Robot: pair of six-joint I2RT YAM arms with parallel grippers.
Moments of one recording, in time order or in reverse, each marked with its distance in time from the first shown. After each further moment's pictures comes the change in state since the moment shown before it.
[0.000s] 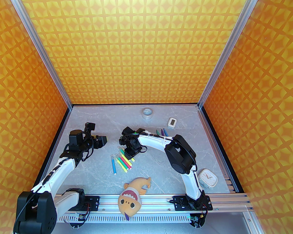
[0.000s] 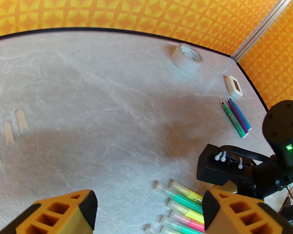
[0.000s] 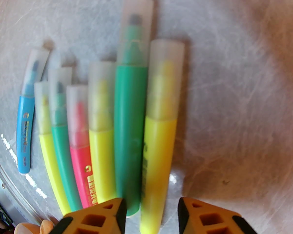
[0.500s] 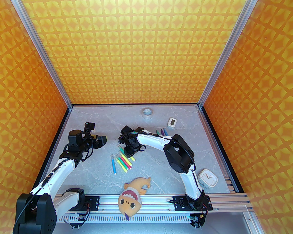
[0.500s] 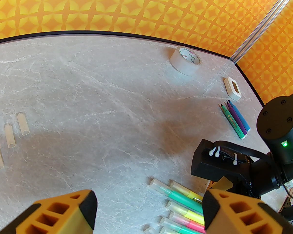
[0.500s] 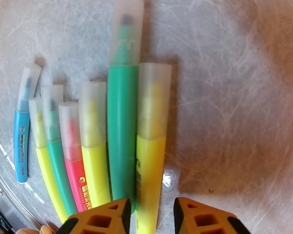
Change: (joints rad) left arm 0.000 -0.002 0.000 0.000 0.000 0.000; right arm 0.000 0.019 0.037 -0.019 0.029 0.002
